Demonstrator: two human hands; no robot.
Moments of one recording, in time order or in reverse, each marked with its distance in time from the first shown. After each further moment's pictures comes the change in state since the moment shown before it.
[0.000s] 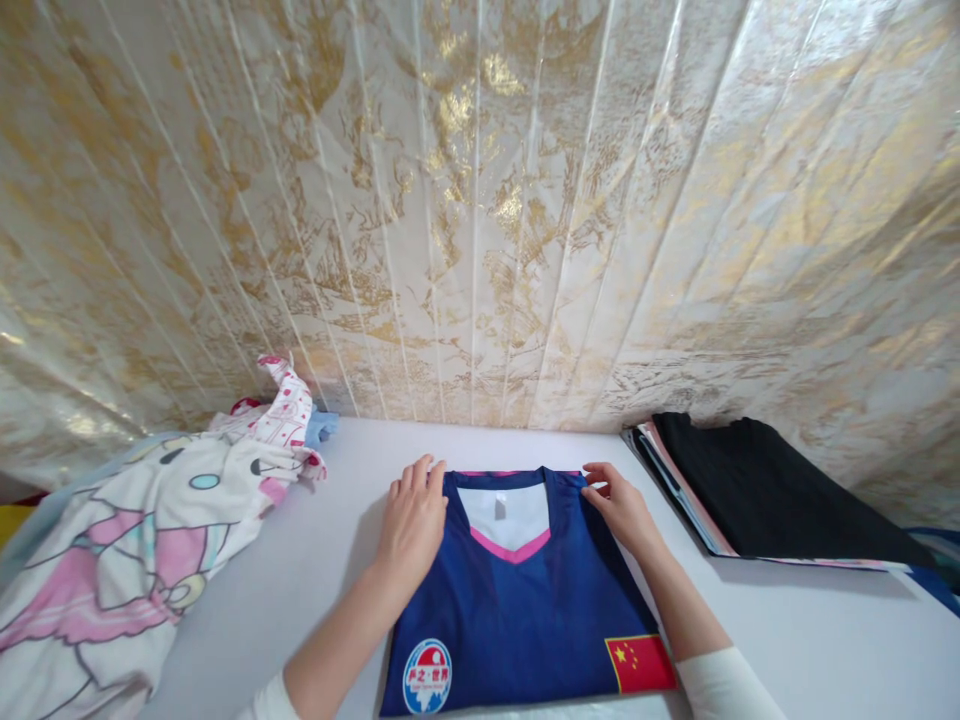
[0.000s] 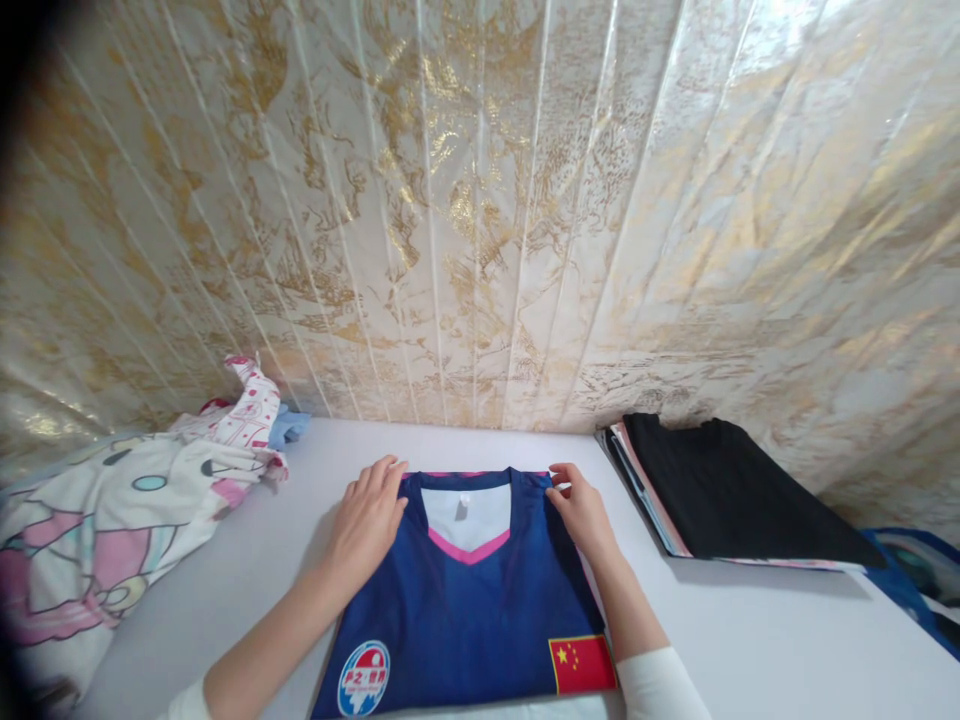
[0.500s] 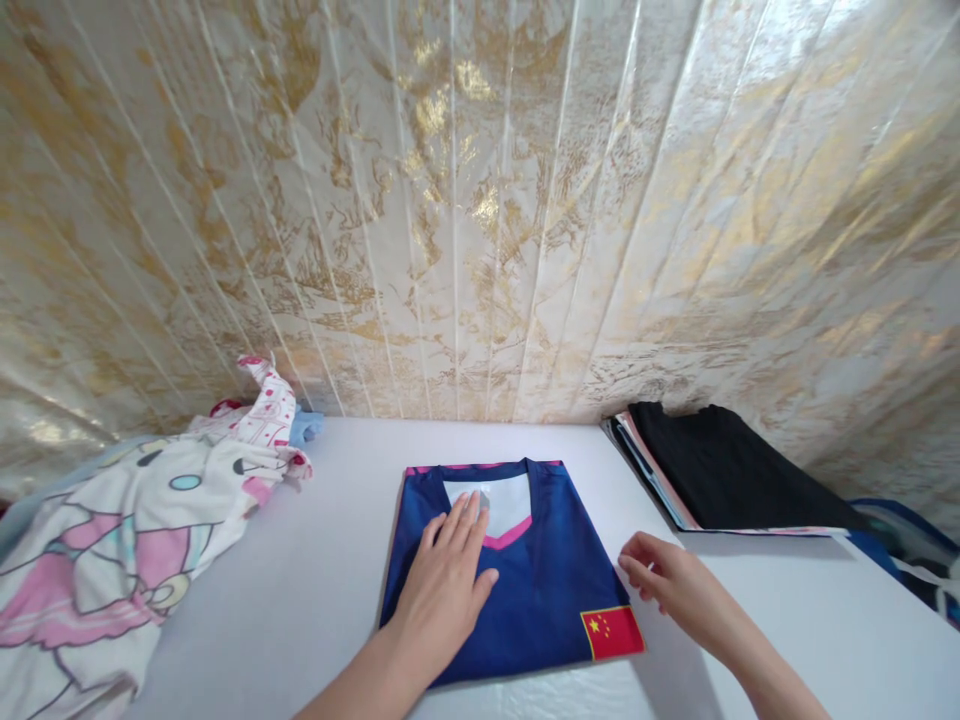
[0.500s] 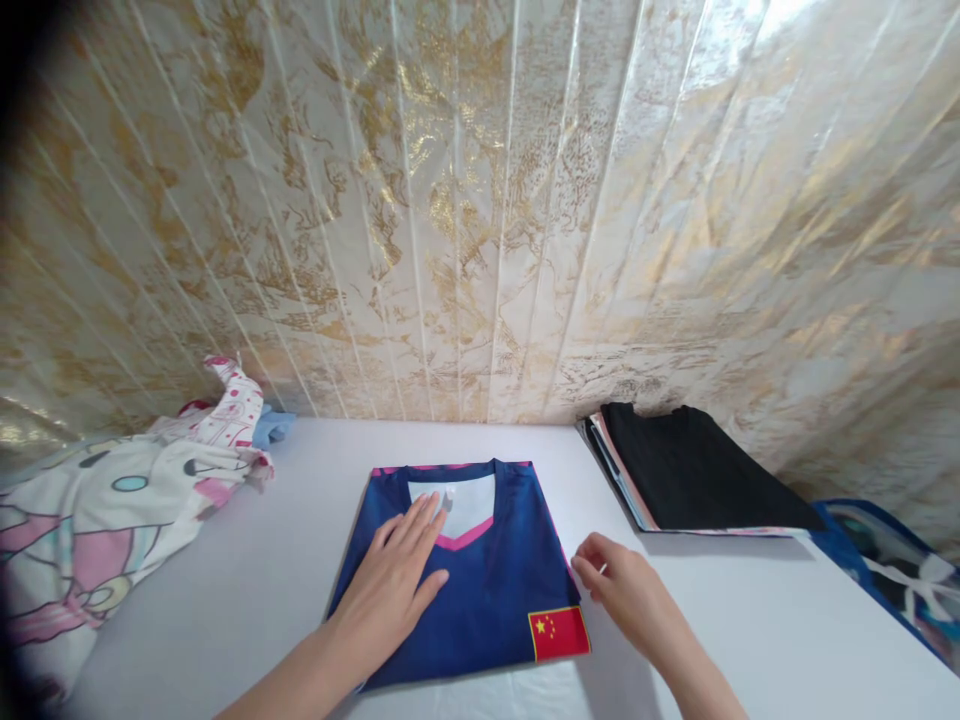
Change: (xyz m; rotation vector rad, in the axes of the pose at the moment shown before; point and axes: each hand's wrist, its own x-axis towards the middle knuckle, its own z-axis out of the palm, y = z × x) left_hand -0.054 0.036 0.016 -0.073 -0.068 0.405; right_hand -0.107 -0.002 -0.057 -0.129 -0.275 0.198
